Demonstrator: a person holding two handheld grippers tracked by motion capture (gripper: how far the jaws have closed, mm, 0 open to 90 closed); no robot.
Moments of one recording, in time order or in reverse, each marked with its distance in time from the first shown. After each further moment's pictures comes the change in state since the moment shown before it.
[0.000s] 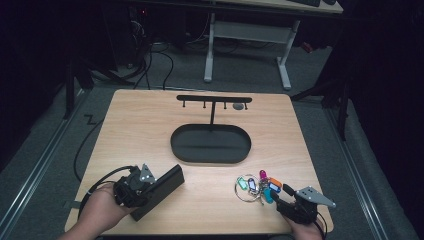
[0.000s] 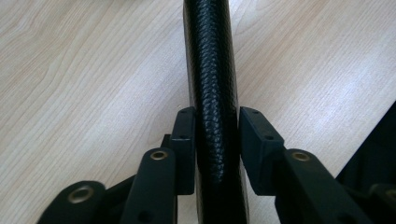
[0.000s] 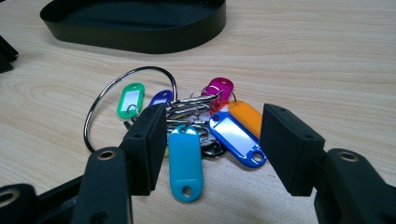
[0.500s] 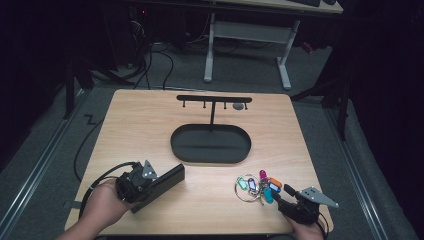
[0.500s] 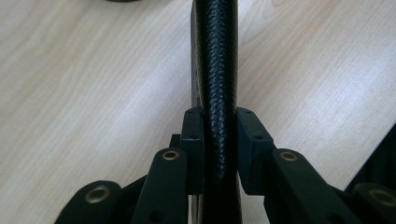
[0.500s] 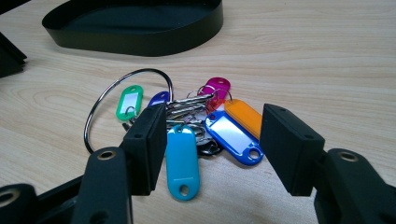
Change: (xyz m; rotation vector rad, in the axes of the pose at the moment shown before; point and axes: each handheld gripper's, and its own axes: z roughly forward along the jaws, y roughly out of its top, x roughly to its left) left arm 0.004 0.012 -0.002 -0.002 0.041 0.040; right arm -0.005 -0.002 -0.001 -0.007 0.013 0.037
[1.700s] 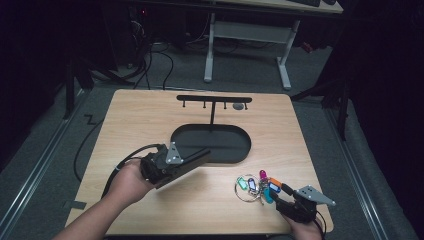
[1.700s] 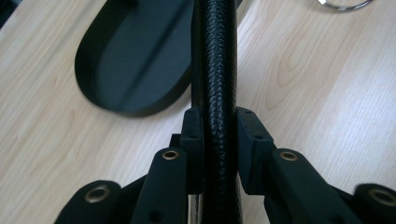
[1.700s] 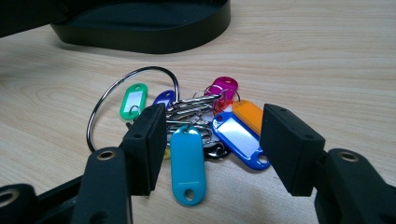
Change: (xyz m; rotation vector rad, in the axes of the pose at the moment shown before) left arm -0.001 0.072 0.002 -0.167 0.000 0.159; right arm 0.001 0.000 0.005 0.007 0.018 -0.012
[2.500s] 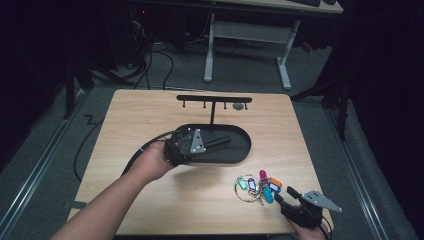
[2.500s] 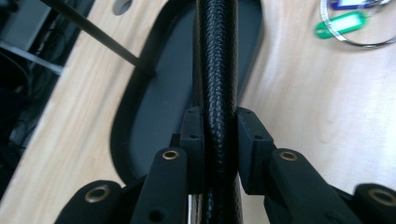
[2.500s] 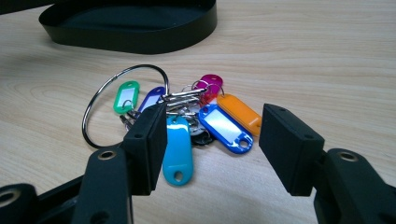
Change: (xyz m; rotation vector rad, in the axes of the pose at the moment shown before) left arm 0.018 0.055 0.030 -0.041 0.085 0.211; right arm -0.001 -0.005 -0.019 -0.021 -0.047 -0.007
